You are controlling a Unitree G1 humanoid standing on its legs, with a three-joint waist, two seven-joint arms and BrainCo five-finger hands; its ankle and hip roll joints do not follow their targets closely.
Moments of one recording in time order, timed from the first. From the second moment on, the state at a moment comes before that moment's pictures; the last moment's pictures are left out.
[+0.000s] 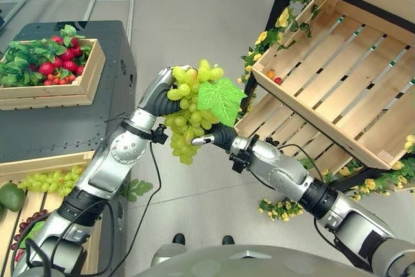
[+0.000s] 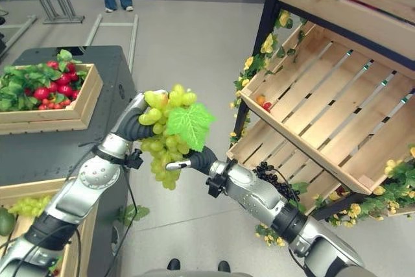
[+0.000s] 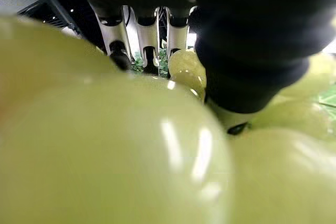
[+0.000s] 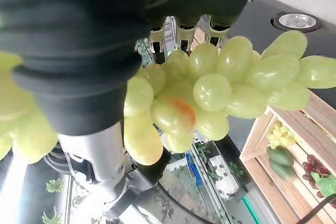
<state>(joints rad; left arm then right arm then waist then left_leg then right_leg) -0.24 0.65 -0.30 -0.17 0.24 -0.27 0.18 -0.41 -0.41 0.76 0.04 0.88 0.04 0.19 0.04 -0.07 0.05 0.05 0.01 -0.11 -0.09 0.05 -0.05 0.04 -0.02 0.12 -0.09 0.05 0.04</state>
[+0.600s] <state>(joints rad) -0.24 0.58 -0.31 -0.14 0.21 -0.25 0.24 -0.39 -0.37 0.75 0.05 0.97 0.00 0.14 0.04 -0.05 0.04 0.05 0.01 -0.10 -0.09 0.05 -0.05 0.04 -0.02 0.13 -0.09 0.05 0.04</state>
